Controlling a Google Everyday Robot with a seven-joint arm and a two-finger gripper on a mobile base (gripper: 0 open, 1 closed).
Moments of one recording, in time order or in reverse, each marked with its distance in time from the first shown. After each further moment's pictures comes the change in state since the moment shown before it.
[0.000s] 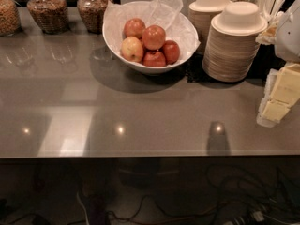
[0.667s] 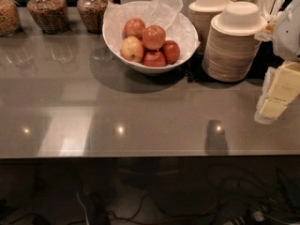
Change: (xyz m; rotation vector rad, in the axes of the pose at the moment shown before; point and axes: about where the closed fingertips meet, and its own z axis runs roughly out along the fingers) arm -0.004 -0.005 -0.001 0.028 -0.008 -0.015
